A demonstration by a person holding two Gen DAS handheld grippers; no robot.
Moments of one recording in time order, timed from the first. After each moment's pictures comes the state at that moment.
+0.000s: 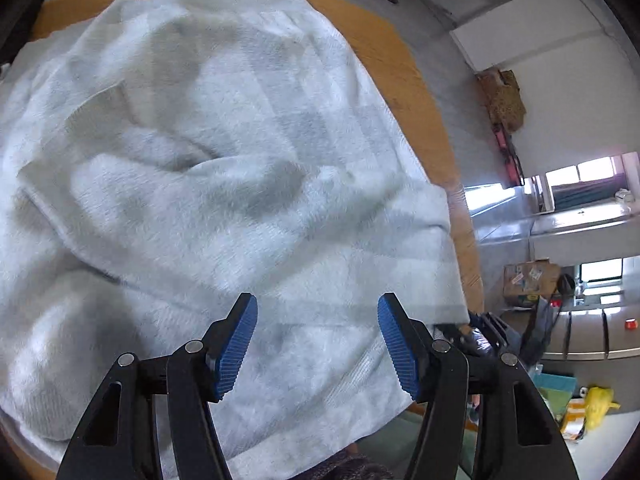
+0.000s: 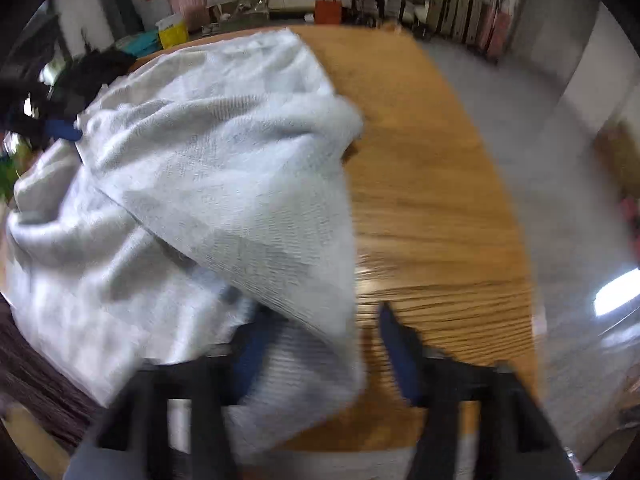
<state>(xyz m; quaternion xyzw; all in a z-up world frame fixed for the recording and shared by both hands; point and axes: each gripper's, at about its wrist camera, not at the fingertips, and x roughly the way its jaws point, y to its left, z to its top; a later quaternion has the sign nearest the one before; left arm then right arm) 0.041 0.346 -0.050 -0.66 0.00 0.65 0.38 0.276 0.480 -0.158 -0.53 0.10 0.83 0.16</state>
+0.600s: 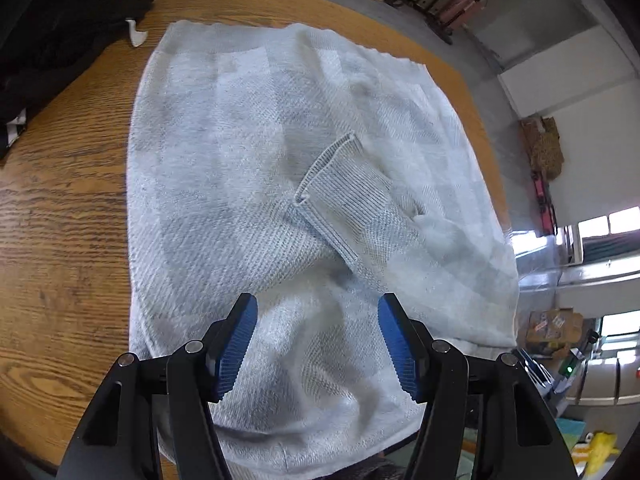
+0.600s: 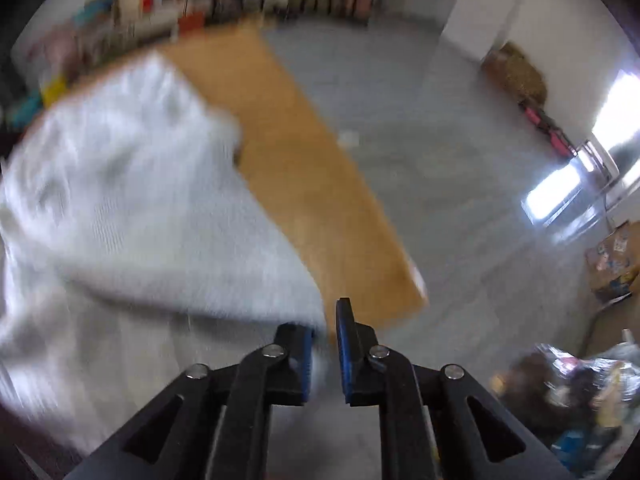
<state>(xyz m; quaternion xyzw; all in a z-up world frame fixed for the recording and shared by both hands) 0.017 0.237 -0.052 -0.65 -0.03 0.70 0.29 0.354 0.522 -0.142 -0.54 0.15 0.75 0.35</state>
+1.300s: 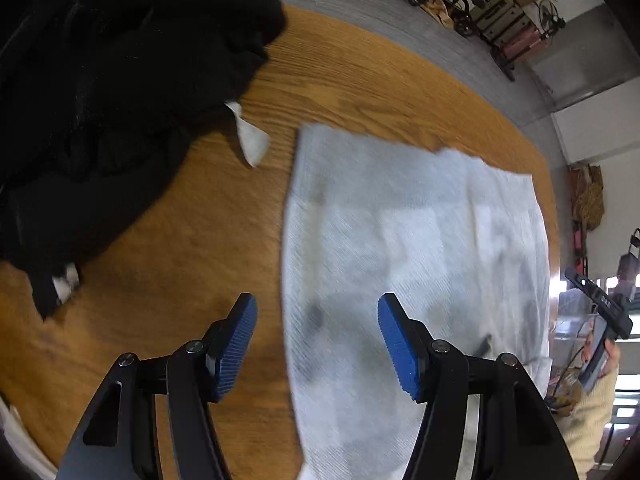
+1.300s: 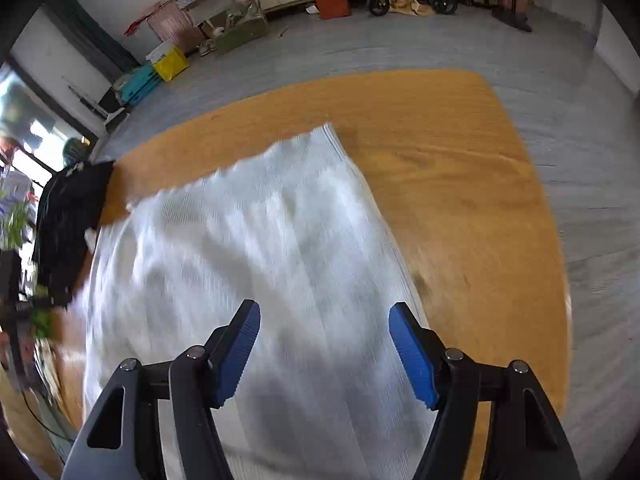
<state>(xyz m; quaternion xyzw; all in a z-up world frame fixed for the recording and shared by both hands) -0.213 0.170 -0.092 -0.66 -0.05 0.72 0.20 -0.024 0.597 -0.113 -0.54 0.21 0.81 0.10</state>
